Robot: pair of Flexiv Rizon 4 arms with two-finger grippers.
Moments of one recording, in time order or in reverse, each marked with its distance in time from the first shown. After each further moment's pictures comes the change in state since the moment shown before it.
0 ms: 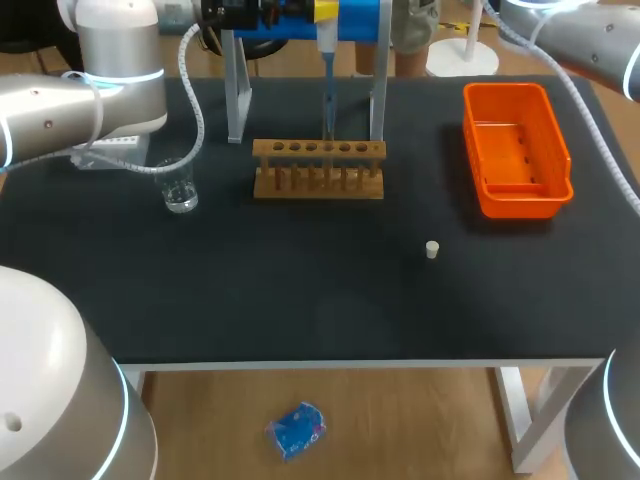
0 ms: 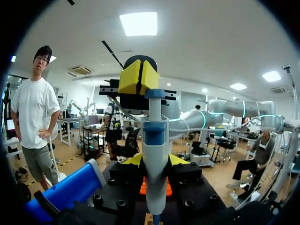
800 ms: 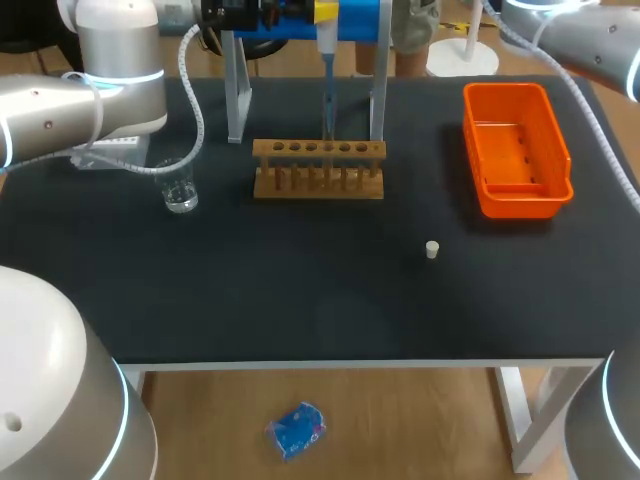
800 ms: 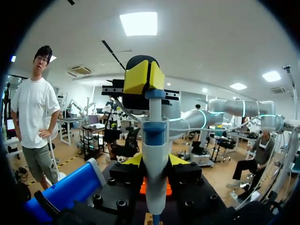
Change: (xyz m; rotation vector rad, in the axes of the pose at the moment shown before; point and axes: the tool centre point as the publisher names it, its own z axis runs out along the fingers) left arm 0.000 0.002 0.000 -0.002 0.000 -0.001; right arm 0.007 -0.003 0.002 0.000 0.008 0.015
